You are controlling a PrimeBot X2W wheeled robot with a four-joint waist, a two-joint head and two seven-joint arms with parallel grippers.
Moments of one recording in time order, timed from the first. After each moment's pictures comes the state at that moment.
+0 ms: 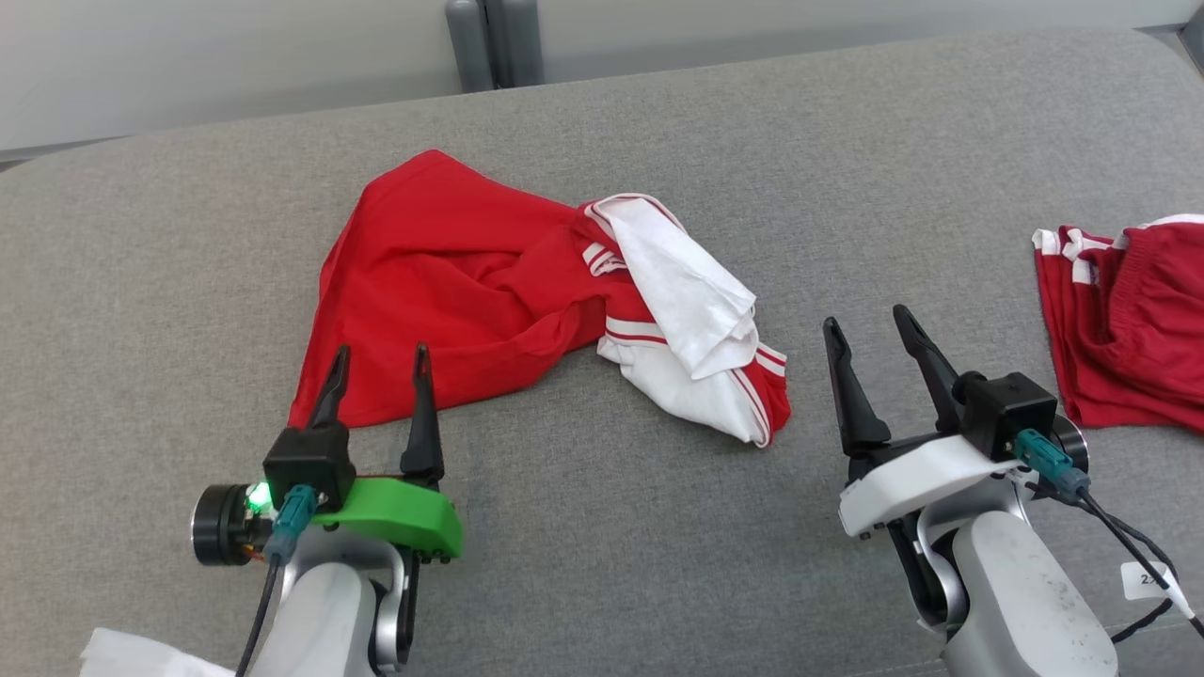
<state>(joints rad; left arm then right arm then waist) -0.28 0.06 -0.25 0.38 -0.23 0.10 -0.26 -0.28 -0.05 0.12 0.33 0.17 0.13 -0.26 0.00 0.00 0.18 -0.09</state>
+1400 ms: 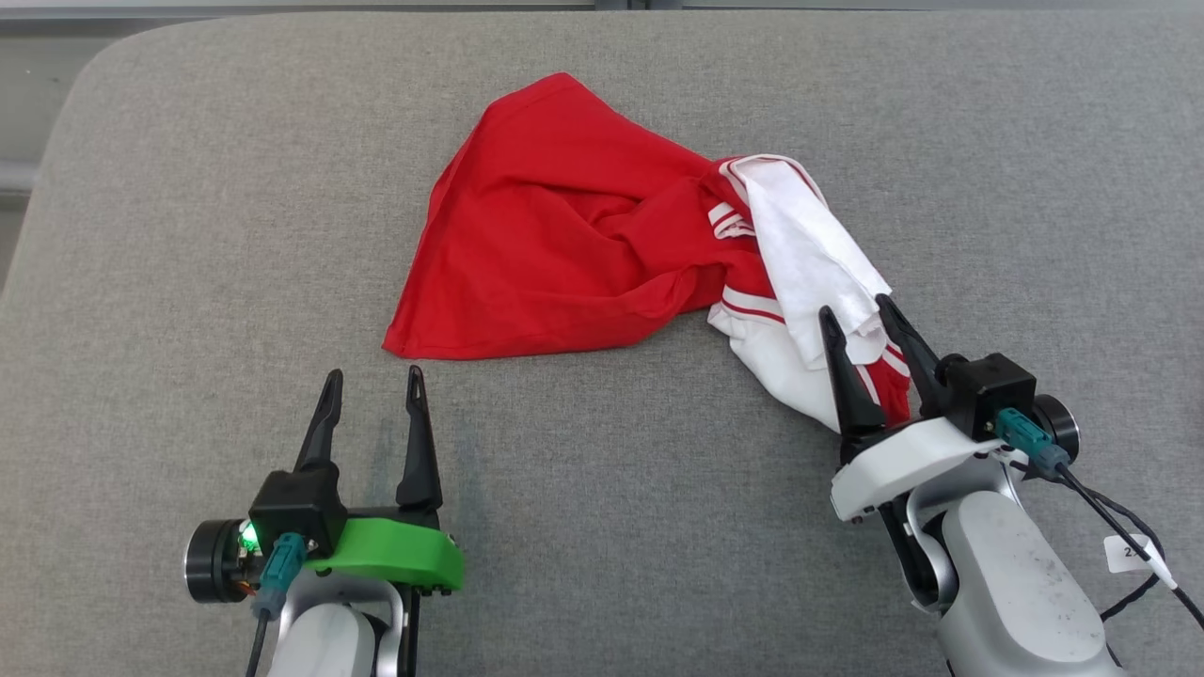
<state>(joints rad) -0.16 0.05 -0.22 0.23 -0.22 0.11 -0.26 -0.33 -0.05 0.13 0.39 0.14 0.13 -0.26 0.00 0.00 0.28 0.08</state>
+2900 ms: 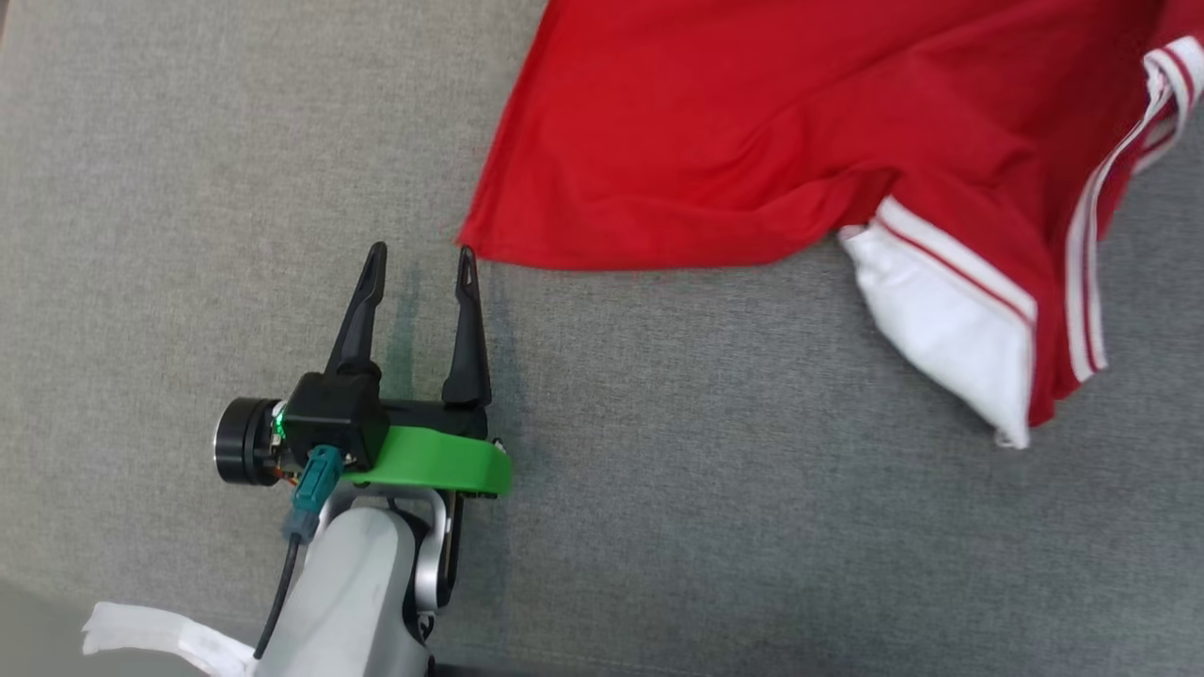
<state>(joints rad) -0.33 0.05 -0.33 0.16 -0.24 0.15 -0.26 -1.09 -0.43 -0.15 0.76 -0.18 0.13 -0.26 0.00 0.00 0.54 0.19</state>
